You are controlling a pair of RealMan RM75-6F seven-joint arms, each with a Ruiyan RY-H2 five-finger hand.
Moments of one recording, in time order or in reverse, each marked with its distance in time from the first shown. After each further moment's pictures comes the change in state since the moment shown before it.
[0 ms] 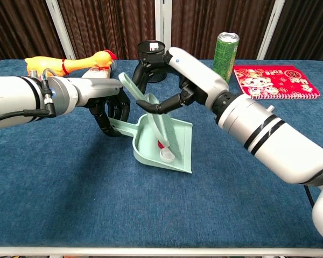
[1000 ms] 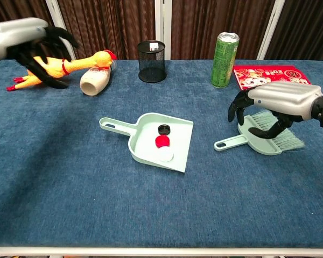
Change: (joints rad) left arm 0.270 0.205 0.004 -0.065 0.383 0.249 -0.303; right arm -0.054 0.473 -0.177 -0.214 0.100 -0.324 -0.555
